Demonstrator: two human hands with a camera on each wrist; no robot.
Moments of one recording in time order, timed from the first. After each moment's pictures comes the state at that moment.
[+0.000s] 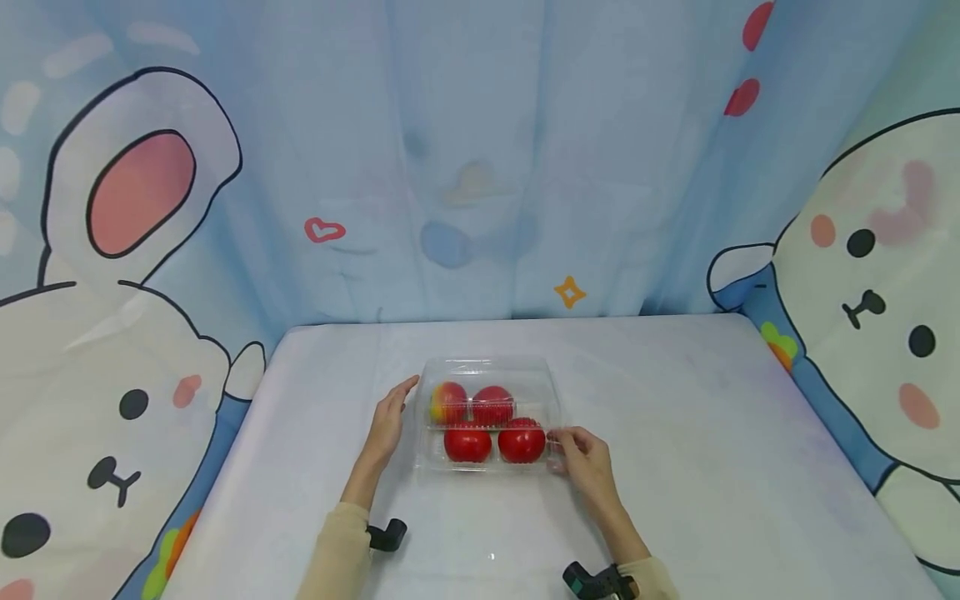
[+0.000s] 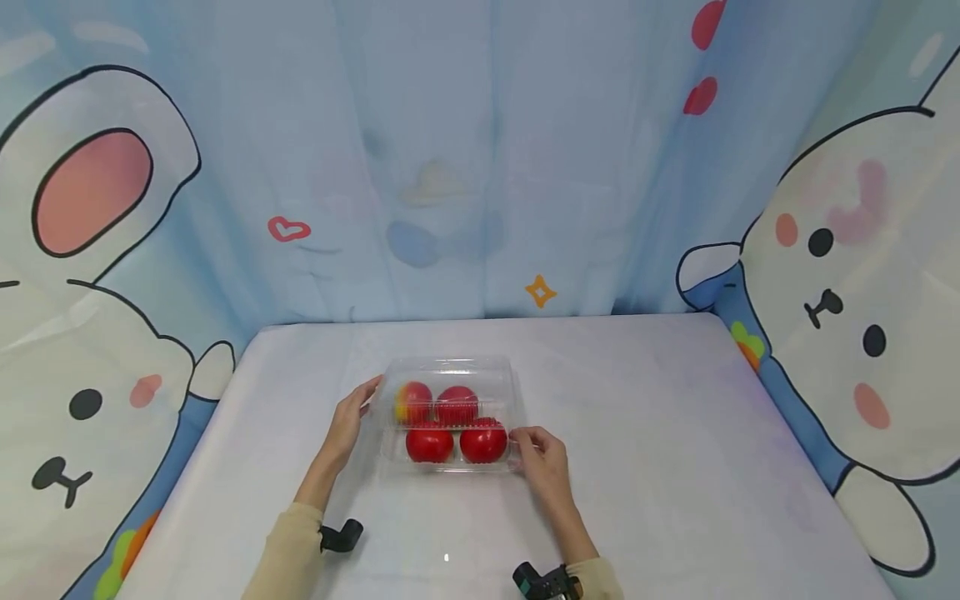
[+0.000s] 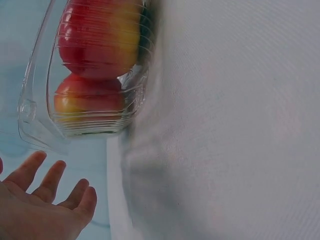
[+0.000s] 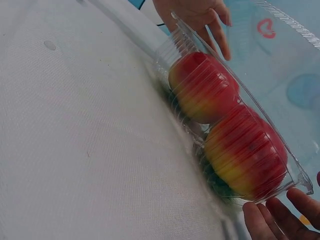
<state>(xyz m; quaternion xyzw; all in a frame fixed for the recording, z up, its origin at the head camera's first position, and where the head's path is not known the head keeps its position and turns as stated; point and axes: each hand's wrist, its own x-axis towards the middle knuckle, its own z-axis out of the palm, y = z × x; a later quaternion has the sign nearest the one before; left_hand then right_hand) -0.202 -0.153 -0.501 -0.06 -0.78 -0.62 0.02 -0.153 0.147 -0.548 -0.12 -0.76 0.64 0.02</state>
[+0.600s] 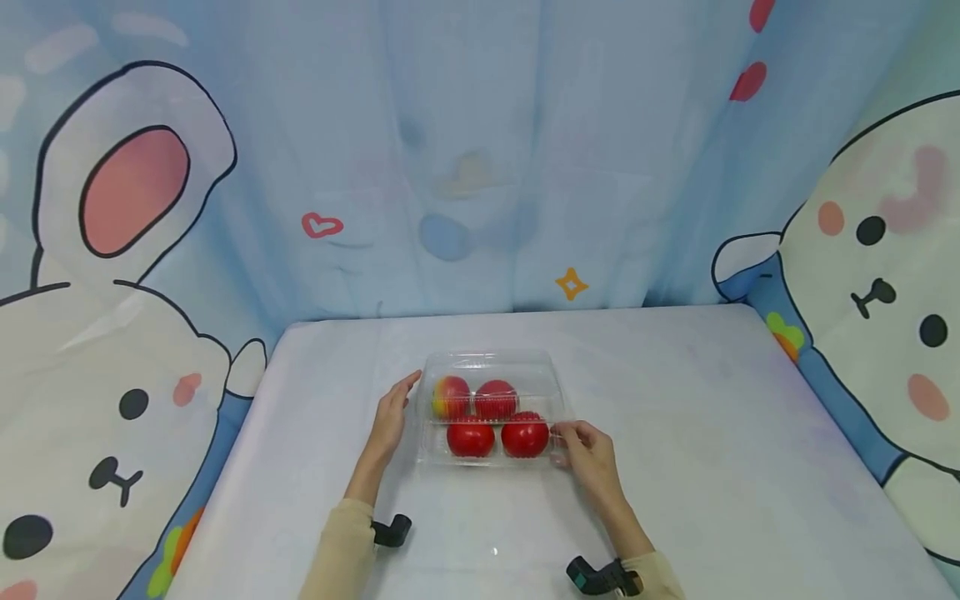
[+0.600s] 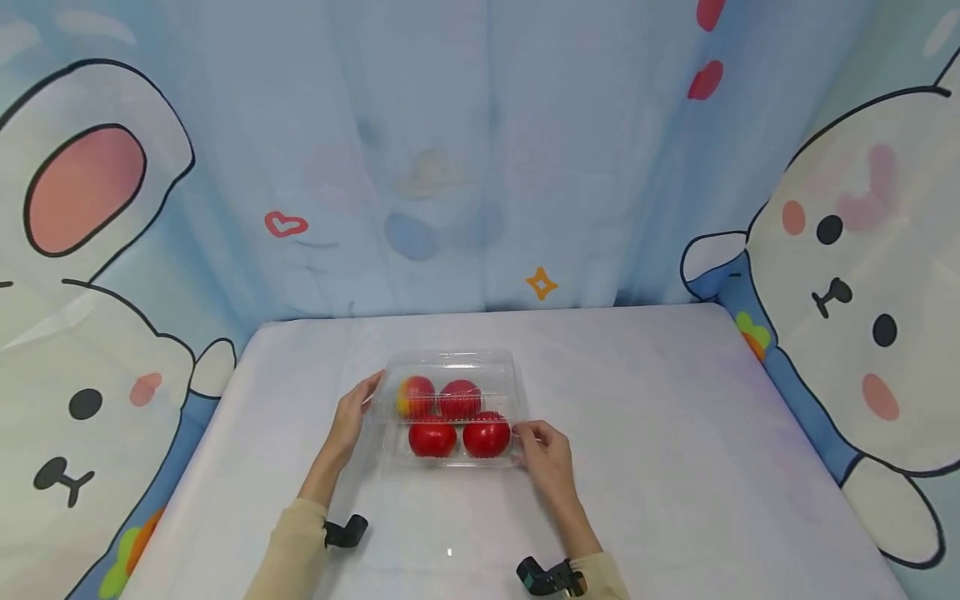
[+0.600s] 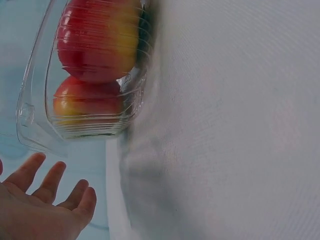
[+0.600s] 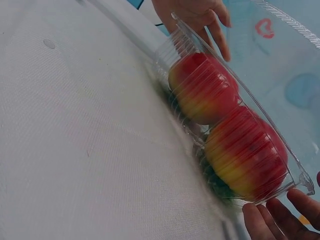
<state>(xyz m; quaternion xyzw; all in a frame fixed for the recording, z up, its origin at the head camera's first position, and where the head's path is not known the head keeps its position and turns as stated) -0.202 -0.152 -0.497 -0.06 -0.77 -0.63 0.01 -0.155 0.146 -0.548 -0.12 -0.76 0.64 0.02</state>
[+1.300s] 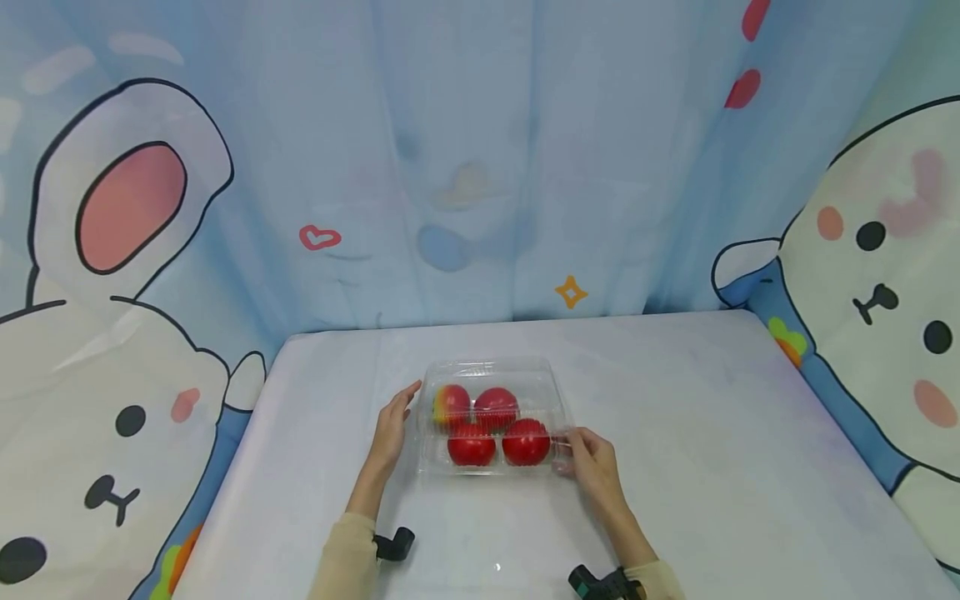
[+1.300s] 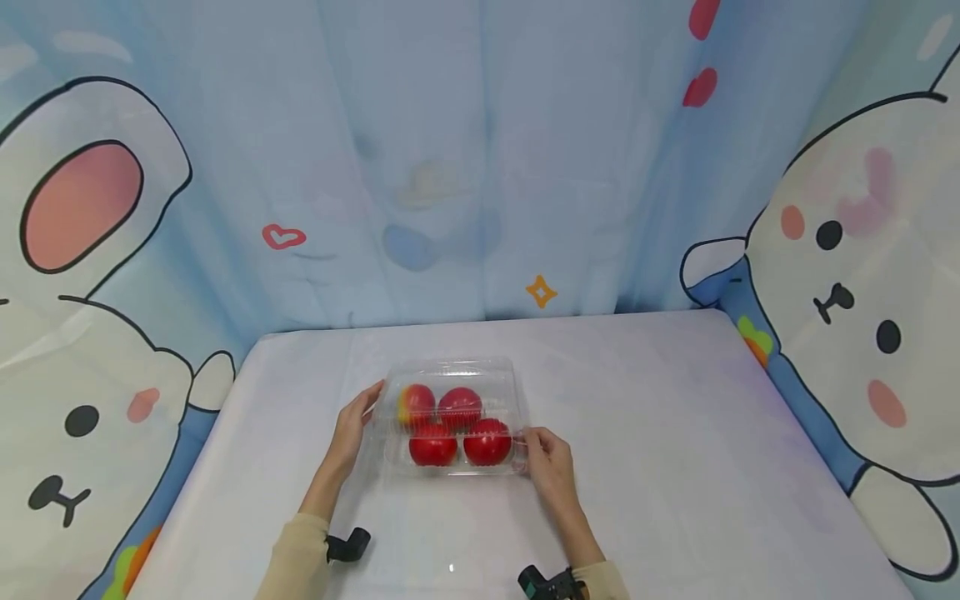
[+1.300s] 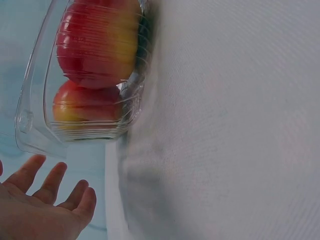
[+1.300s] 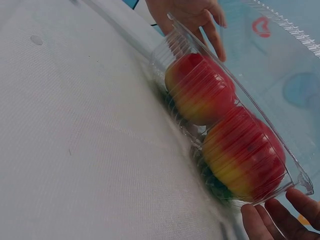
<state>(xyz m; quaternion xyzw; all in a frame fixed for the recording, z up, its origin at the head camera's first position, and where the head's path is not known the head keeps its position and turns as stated) -0.206 -0.152 -0.508 -0.06 -0.76 -0.65 0.01 -0.160 0.147 -0.549 -0.14 -0.74 0.65 0.01</state>
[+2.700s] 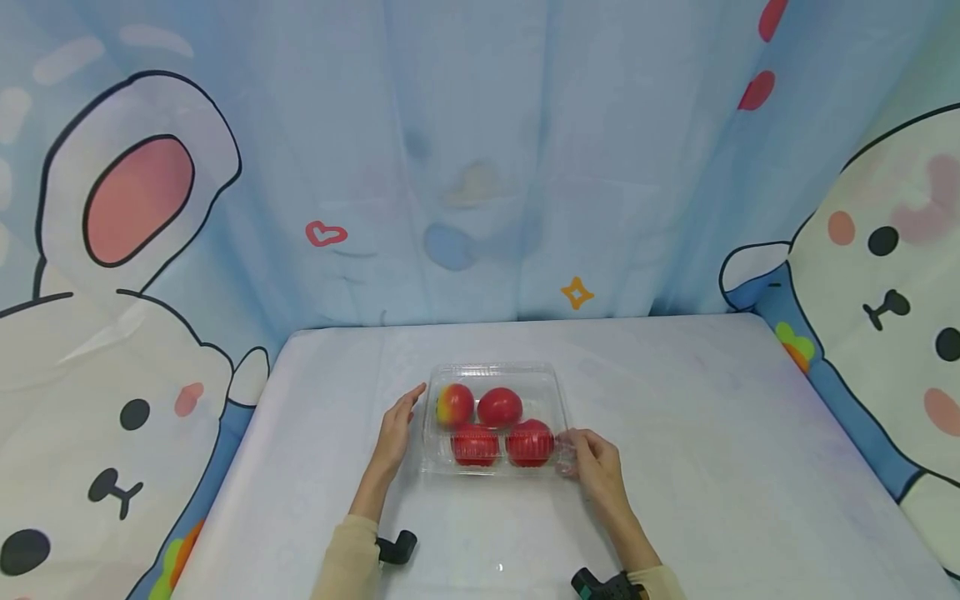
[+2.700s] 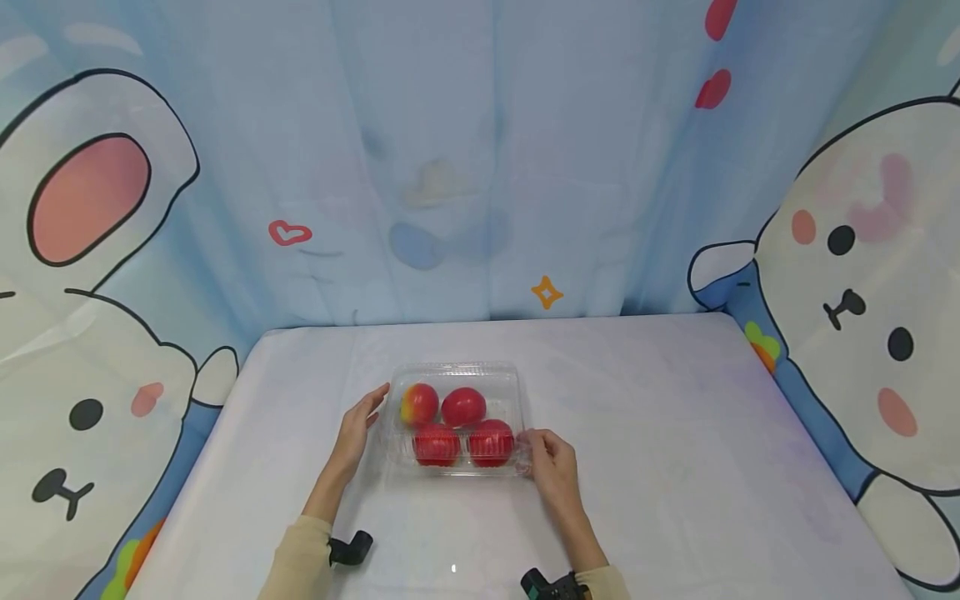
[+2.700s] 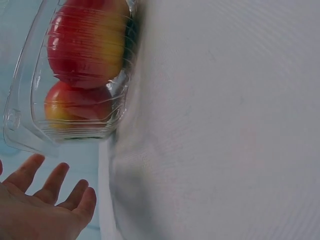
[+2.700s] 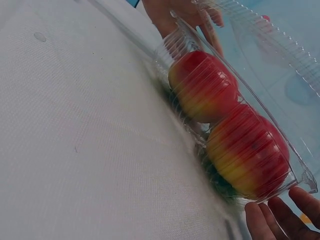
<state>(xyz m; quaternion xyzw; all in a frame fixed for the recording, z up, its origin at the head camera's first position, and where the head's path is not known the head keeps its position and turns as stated) -0.203 -0.152 -0.512 -0.06 -0.76 -0.65 0.01 -0.160 0.145 -0.549 -0.14 -0.76 0.63 0.03</state>
